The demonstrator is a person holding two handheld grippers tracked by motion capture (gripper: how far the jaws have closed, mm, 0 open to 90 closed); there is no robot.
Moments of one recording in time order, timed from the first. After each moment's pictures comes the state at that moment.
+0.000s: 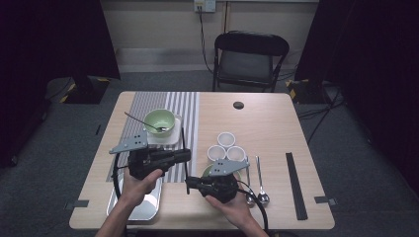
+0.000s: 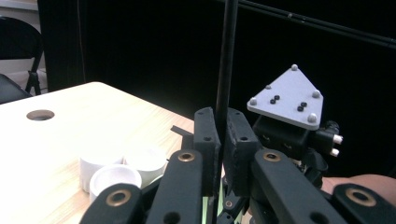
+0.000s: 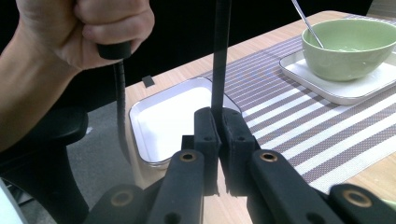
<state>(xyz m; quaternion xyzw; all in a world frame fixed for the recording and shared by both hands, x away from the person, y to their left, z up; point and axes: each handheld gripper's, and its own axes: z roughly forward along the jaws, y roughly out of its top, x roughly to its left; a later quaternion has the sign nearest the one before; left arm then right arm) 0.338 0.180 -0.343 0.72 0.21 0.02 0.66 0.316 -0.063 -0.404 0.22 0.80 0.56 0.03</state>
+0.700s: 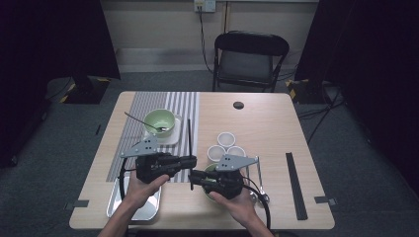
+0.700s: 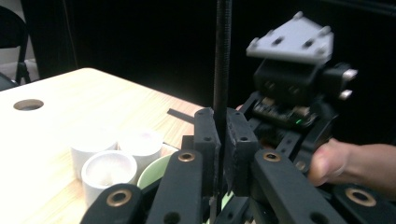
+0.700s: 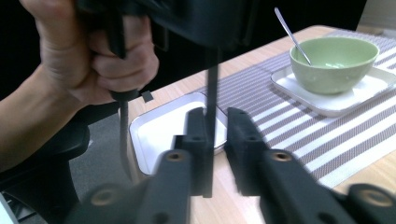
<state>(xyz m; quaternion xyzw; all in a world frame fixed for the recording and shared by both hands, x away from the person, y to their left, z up) 0.336 0.169 -0.352 0.75 0.19 0.02 0.64 0.321 -0.074 -0.393 0.23 0.78 0.58 0.03</state>
